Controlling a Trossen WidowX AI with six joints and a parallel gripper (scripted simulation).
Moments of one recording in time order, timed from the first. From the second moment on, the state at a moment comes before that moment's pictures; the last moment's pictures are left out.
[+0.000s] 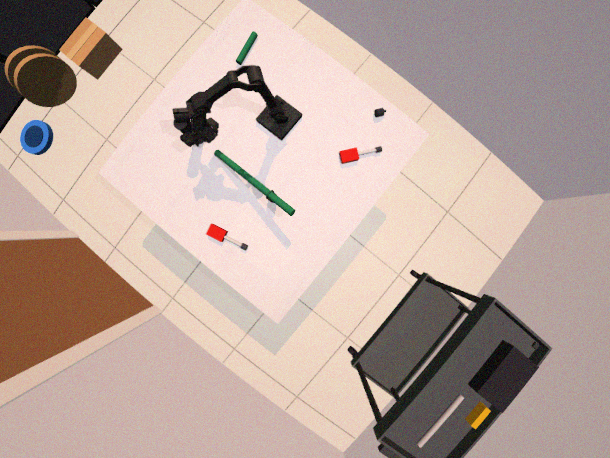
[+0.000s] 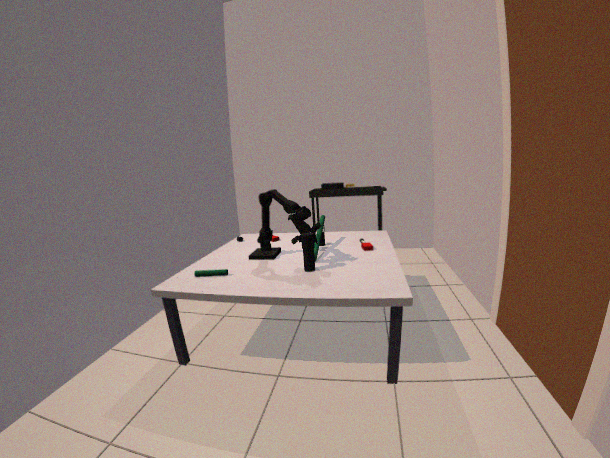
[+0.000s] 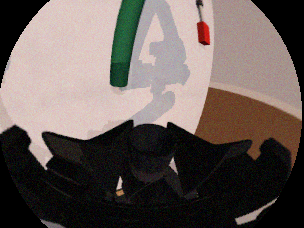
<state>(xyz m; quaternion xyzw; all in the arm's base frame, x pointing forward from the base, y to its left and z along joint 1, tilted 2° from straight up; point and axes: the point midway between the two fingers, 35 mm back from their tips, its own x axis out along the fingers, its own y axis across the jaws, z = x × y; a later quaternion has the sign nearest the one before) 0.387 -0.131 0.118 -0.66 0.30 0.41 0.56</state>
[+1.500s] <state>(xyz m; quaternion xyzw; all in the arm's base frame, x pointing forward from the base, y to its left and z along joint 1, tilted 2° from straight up) 0.357 -0.006 0.207 -0.24 0.49 0.17 0.82</state>
